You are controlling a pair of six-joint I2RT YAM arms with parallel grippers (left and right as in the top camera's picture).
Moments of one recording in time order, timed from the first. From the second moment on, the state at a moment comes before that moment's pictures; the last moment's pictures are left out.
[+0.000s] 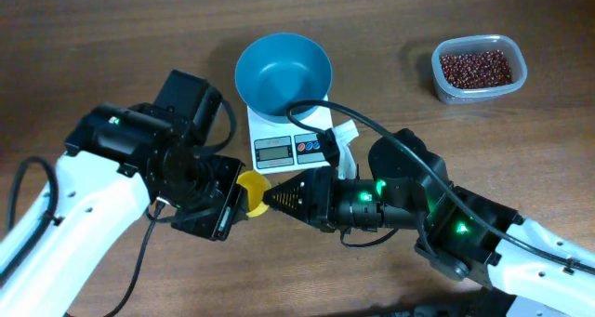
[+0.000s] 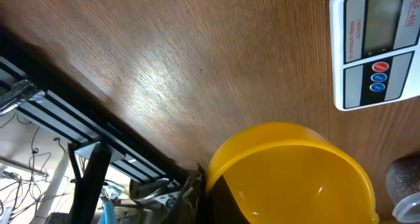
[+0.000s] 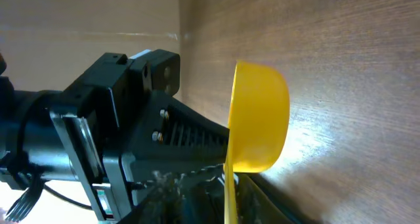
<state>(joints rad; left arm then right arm) -0.46 1.35 1.09 -1.21 0.36 -1.59 0.76 1.05 0.49 0.15 -0.51 1.28</state>
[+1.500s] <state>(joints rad) -0.48 1.35 1.09 -1.27 0.36 -1.54 0.72 0.94 0.51 -0.19 -0.38 0.91</state>
